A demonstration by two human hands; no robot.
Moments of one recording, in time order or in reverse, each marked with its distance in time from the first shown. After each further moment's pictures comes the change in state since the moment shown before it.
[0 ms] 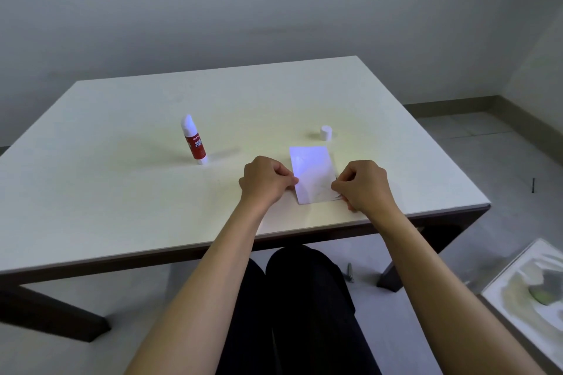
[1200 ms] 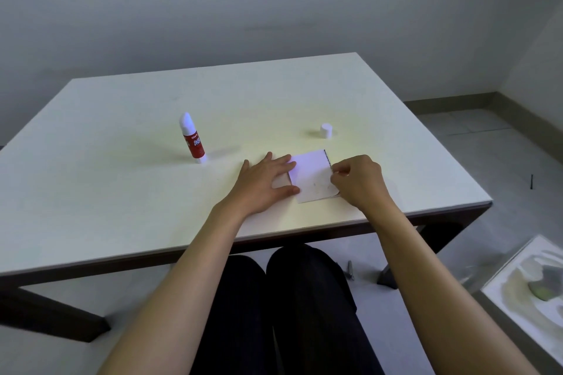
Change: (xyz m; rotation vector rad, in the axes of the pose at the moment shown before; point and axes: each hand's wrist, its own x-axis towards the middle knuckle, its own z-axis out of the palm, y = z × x) left_hand 0.011 -0.027 -0.012 0.405 -0.292 0.390; right_hand 0.007 -0.005 0.012 -0.107 0.037 -0.028
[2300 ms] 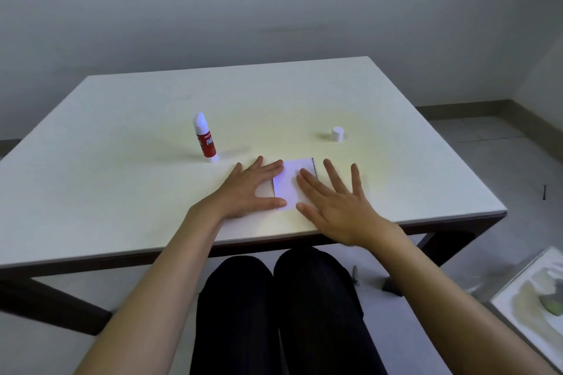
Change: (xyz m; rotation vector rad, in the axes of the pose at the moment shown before) left_hand -0.021 -0.037 -0.018 -0.049 -0.100 0.027; right_hand -0.023 0.004 0.026 -0.781 -0.390 -0.502
